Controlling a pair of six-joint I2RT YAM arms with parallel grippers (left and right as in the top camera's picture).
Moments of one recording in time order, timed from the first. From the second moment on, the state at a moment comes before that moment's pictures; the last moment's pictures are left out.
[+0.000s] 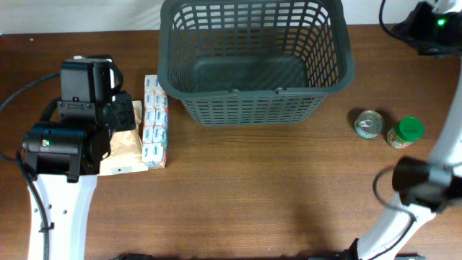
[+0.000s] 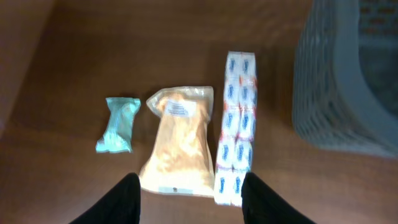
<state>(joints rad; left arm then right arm) -0.09 1.30 1.61 -1.17 -0.27 -0.12 -0.30 2.06 2.61 -1.46 -0.43 0.24</state>
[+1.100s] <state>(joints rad) 0.06 2.09 1.62 -1.13 0.26 0.22 -0.30 1.53 2.62 -1.47 -0.46 0.24</state>
